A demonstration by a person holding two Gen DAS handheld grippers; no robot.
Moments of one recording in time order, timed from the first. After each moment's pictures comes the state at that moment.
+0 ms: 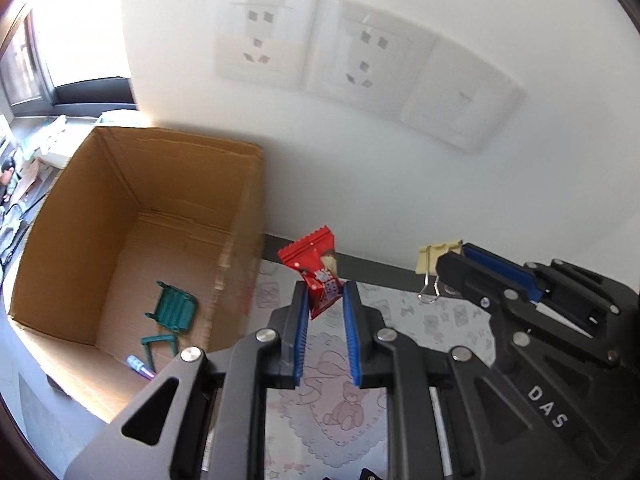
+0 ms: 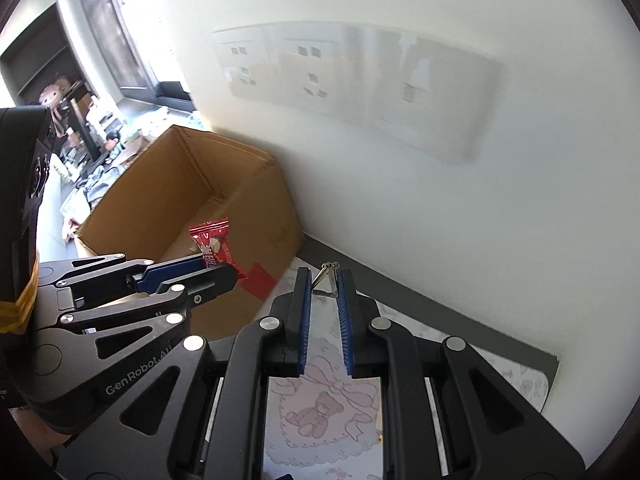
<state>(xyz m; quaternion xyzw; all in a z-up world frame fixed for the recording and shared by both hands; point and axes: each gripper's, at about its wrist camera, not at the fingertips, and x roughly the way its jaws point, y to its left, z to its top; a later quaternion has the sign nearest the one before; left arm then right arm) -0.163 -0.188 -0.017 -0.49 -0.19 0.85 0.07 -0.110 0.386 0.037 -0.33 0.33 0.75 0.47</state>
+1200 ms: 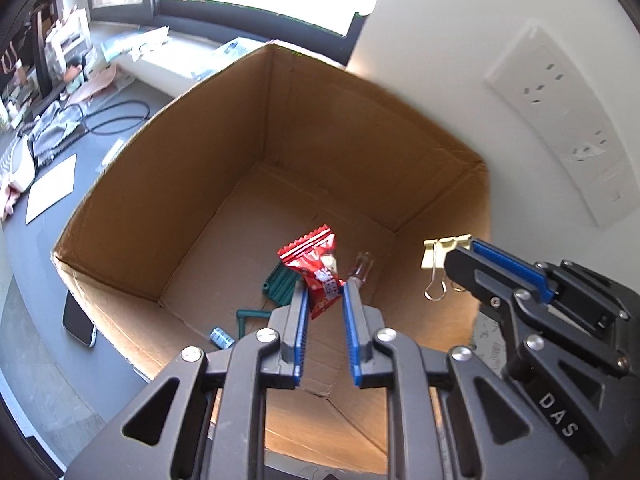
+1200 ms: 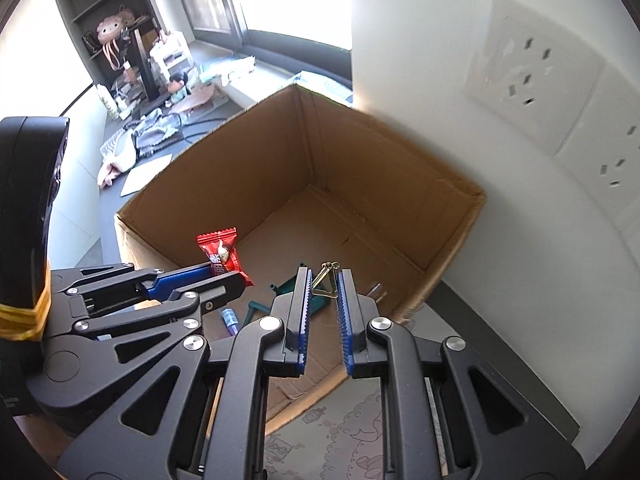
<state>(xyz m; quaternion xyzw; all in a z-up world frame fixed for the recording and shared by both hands) -0.121 -0.339 -0.110 -0.51 -0.30 0.81 -0.06 -0.289 0.402 0.011 -0.40 0.29 0.80 0.34</state>
